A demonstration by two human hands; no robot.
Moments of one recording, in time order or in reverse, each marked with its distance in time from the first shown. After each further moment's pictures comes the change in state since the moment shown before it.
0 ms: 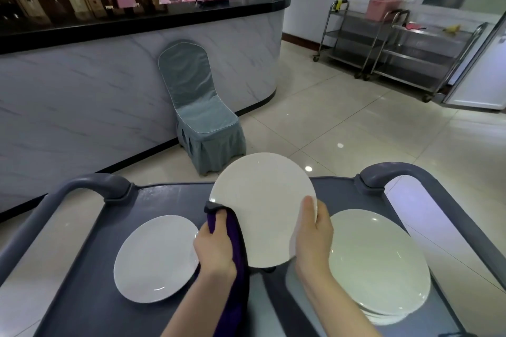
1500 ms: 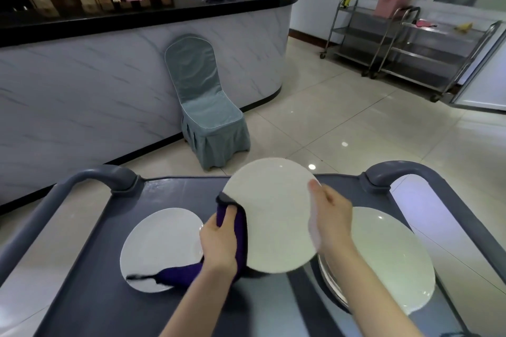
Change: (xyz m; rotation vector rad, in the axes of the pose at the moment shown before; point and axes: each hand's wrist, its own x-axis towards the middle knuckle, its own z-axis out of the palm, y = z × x) left_hand 0.004 -0.004 -0.011 0.131 -0.144 0.041; right_hand 0.034 -0.014 -0.010 0.021 -0.108 0.038
